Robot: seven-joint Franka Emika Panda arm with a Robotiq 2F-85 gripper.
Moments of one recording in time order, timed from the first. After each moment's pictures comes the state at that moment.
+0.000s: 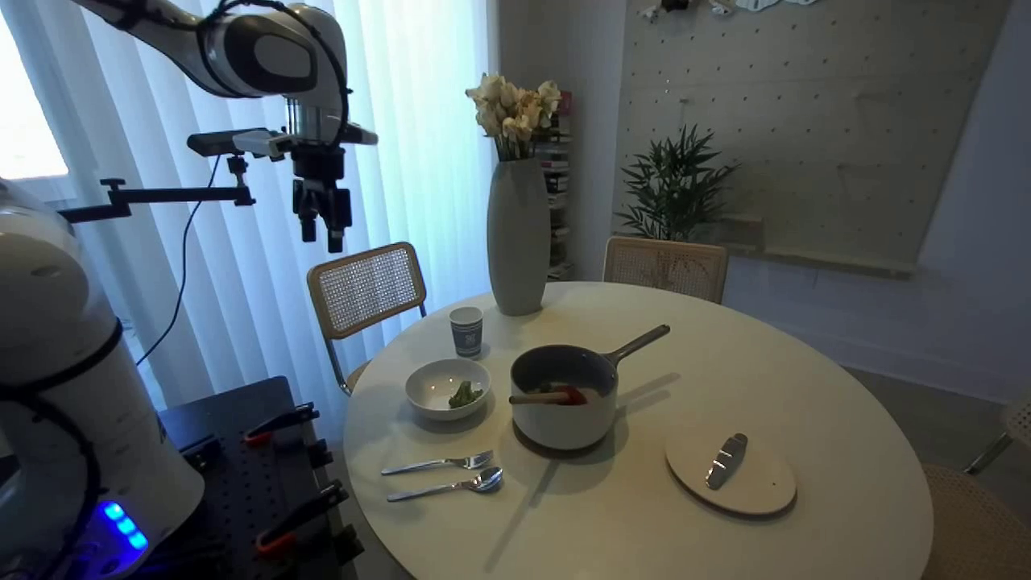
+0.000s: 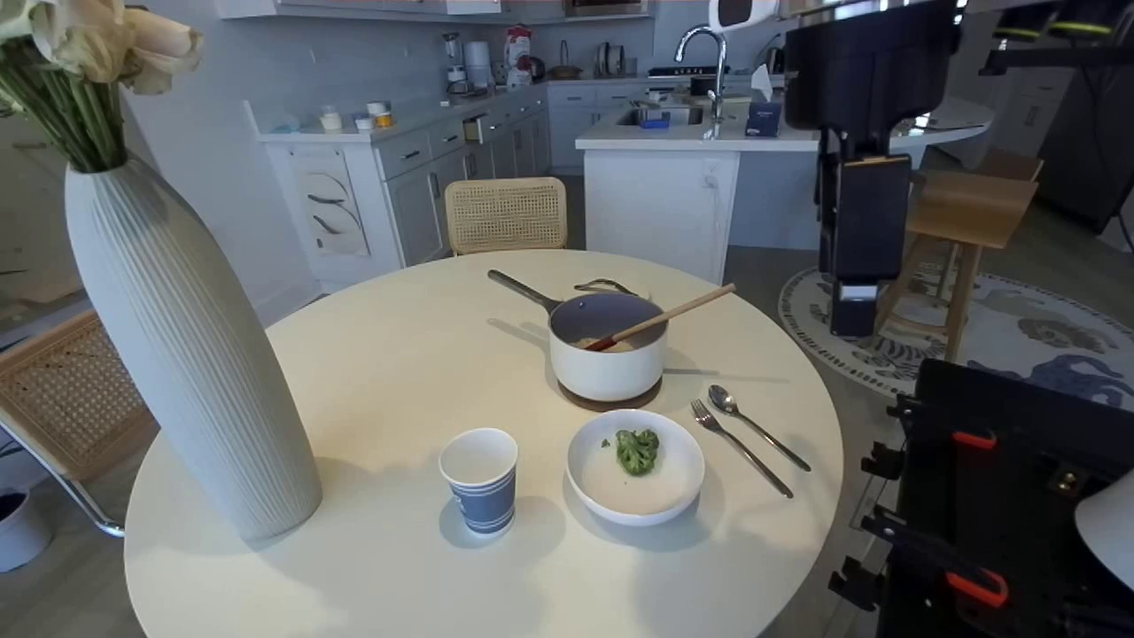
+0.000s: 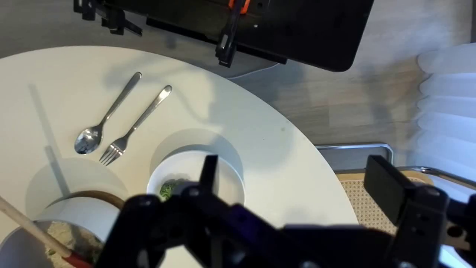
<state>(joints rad) 0.23 -0.51 0.22 -2.60 0.16 1.96 0.08</state>
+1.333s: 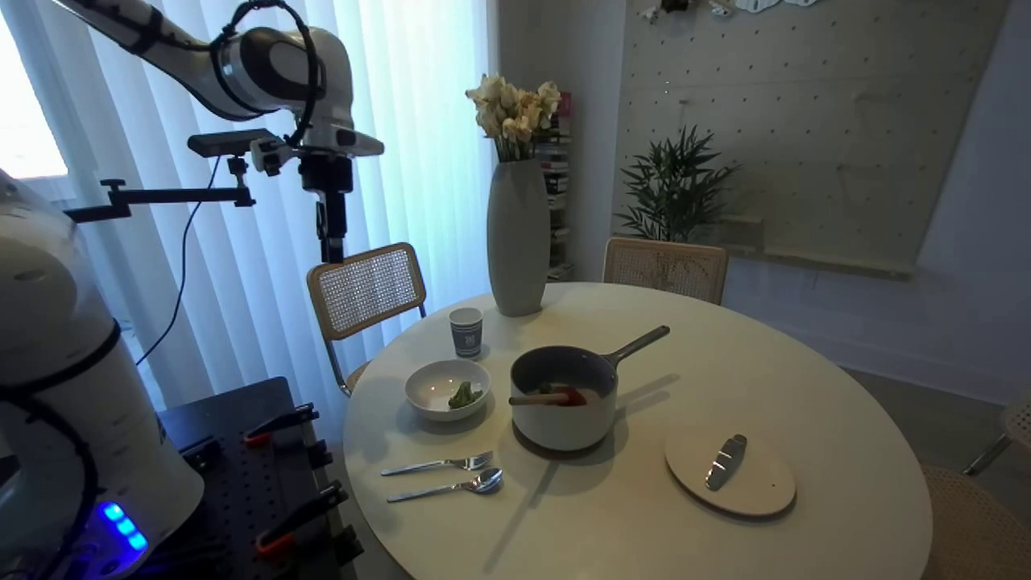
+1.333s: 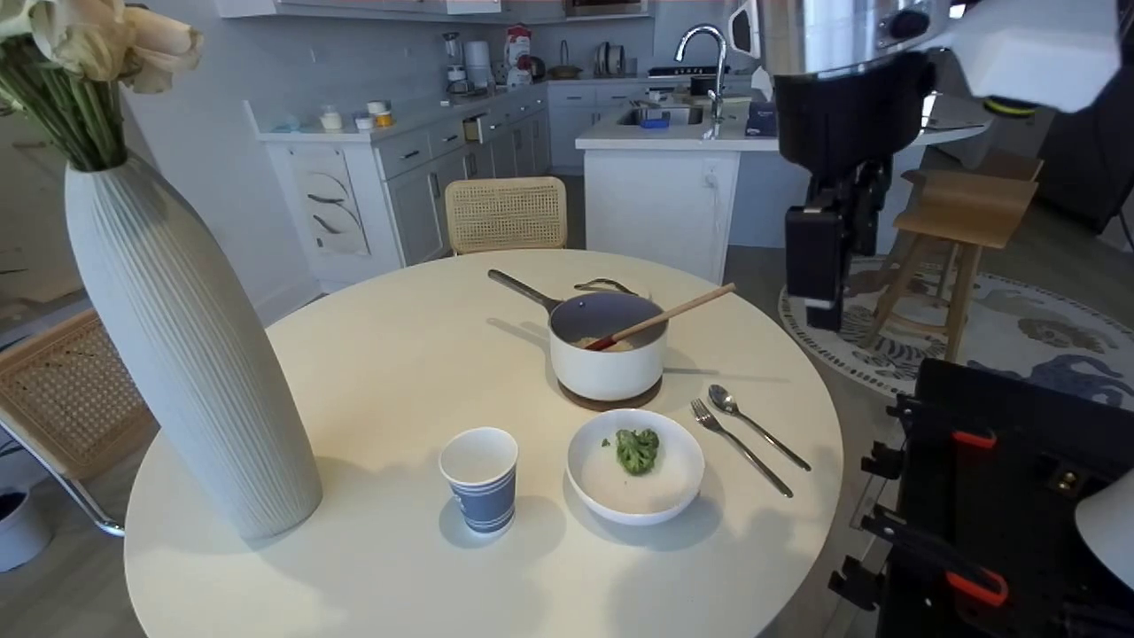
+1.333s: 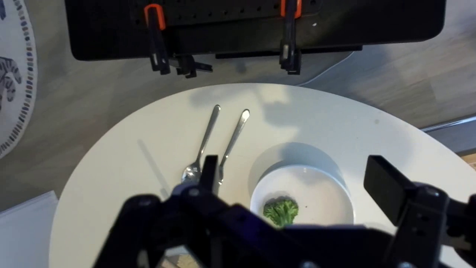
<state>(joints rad) 0.16 -0.46 0.29 -2.59 -0.03 1.90 0.48</state>
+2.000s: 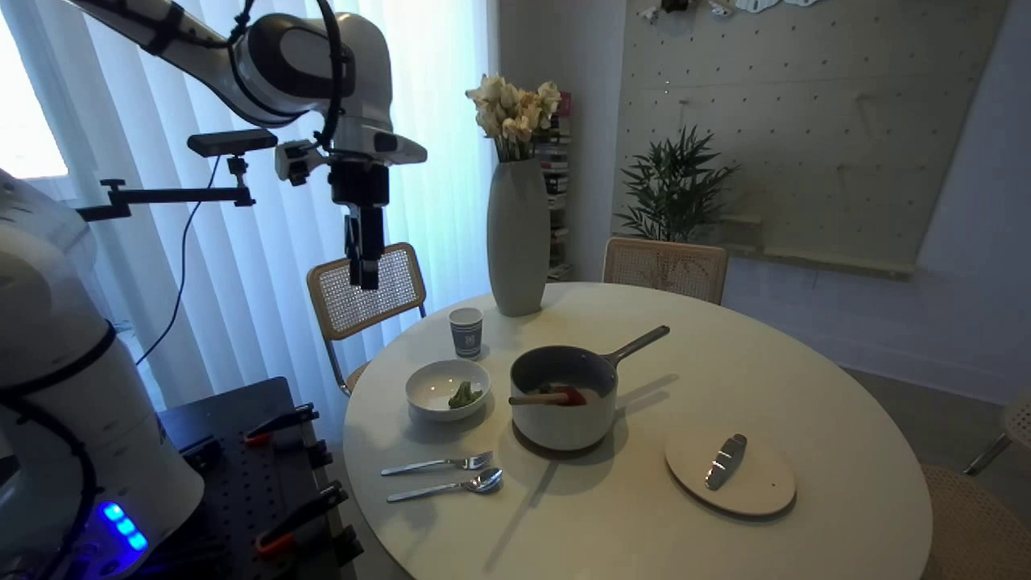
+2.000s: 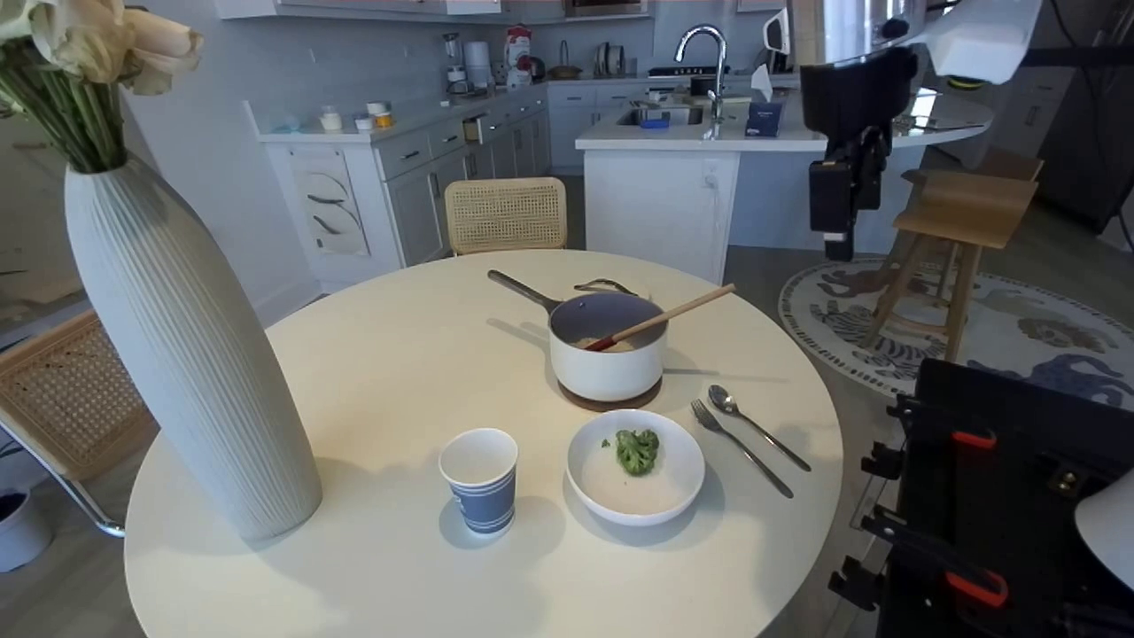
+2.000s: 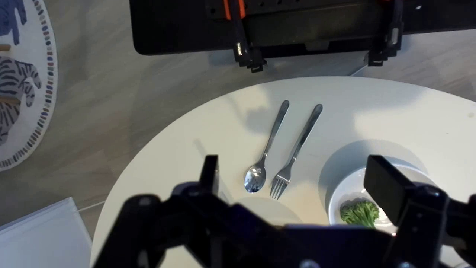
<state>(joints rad) 0.02 -0.52 0.08 -2.67 -0.20 1.93 0.25</state>
